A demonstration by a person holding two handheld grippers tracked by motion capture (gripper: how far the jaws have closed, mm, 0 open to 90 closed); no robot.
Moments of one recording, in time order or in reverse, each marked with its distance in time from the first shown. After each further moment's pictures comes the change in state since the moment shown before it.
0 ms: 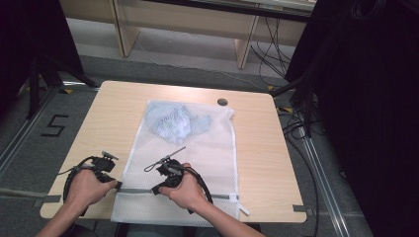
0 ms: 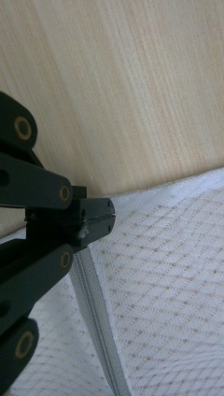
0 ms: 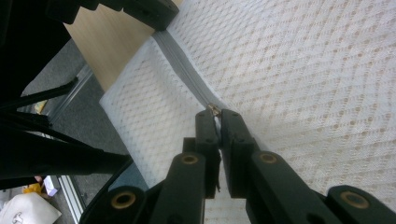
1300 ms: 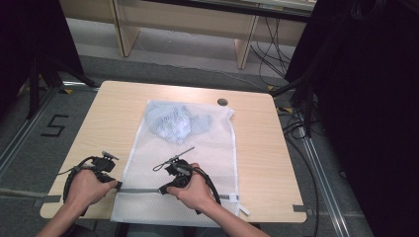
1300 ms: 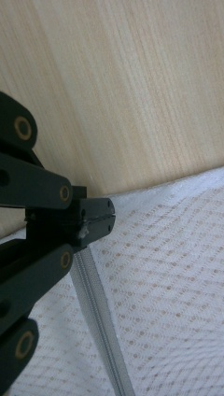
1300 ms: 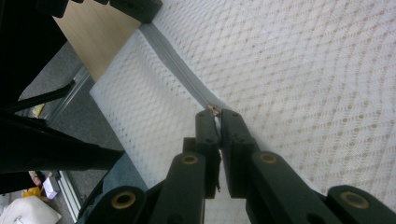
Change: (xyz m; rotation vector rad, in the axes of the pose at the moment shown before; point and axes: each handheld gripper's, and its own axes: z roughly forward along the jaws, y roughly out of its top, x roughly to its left) left arm 0.000 0.000 0.000 0.000 0.002 0.000; right arm -0.010 -0.011 -0.015 -0.012 0.011 0.037
